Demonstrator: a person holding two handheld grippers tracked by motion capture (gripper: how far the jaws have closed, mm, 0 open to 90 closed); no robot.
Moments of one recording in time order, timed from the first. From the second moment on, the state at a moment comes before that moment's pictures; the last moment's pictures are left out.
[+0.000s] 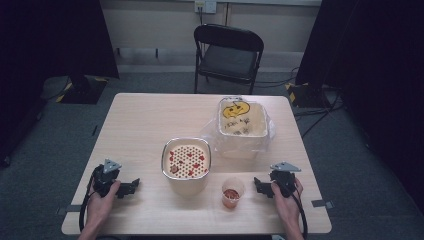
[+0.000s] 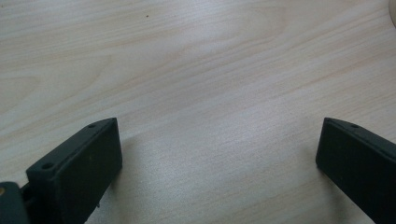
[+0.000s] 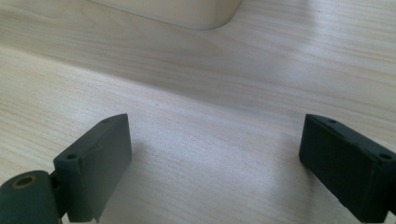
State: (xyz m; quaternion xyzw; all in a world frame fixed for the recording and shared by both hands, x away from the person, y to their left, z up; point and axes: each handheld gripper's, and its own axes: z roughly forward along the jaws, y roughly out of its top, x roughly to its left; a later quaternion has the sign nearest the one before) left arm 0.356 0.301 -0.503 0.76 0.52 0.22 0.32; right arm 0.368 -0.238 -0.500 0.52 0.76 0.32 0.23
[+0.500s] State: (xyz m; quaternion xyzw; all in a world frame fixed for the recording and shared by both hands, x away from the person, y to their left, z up) left arm 0.356 0.301 -0.503 0.76 0.52 0.22 0.32; right arm 0.365 -0.239 -0.499 0.52 0.75 0.33 0.23
